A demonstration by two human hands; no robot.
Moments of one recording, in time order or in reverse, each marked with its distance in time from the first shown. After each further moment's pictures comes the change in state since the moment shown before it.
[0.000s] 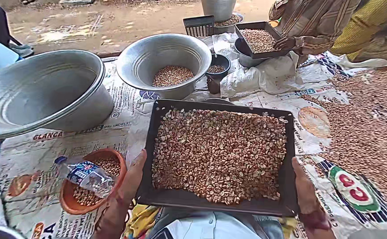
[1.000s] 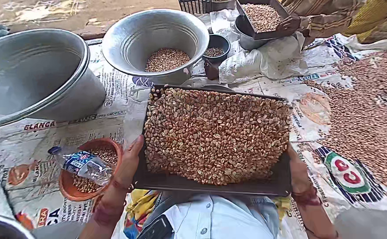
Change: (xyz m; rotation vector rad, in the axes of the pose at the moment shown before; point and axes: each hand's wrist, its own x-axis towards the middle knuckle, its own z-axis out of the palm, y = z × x) left_hand 0.008 0.003 0.001 -0.004 0.002 -0.022; right_hand 0.011 0.014 -0.010 -0.003 -0.121 -0.026
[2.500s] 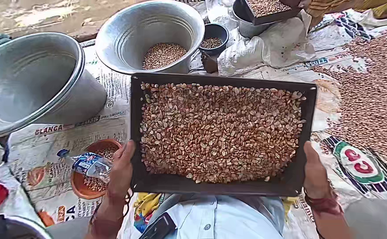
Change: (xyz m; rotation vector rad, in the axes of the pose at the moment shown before) left_hand -0.006 0.009 0.001 -0.035 0.022 0.222; right_hand -0.007 -0.011 -0.007 -0.053 0.055 -0.053
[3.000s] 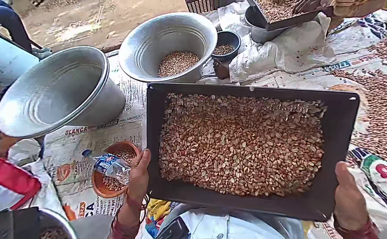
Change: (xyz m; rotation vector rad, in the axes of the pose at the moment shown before) left_hand -0.003 0.001 0.006 0.010 0.066 0.003; right_hand -0.010 -0.010 -0.001 -0.102 0.045 -0.013
